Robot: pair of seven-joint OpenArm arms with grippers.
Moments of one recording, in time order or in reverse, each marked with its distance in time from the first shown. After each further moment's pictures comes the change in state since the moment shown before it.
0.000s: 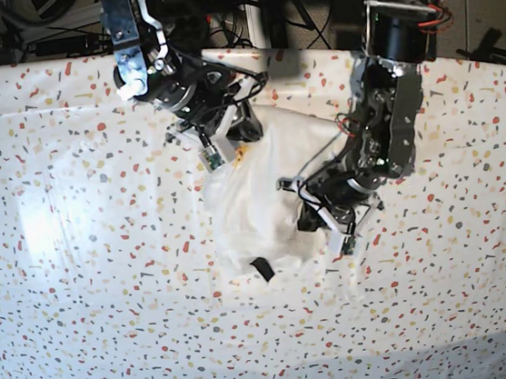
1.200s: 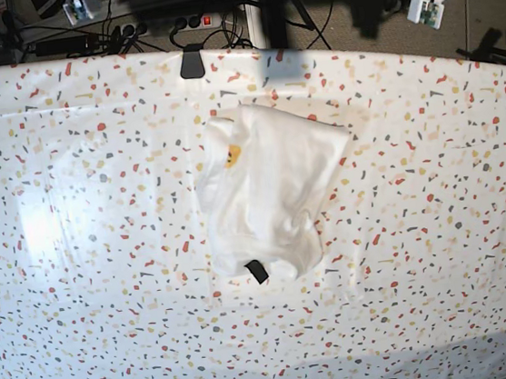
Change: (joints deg) left arm 65.6 -23.9 -6.9 49.4 -4.0 16.6 2.4; right arm -42.9 0.0 28.5 25.1 13.0 1.3 -17.6
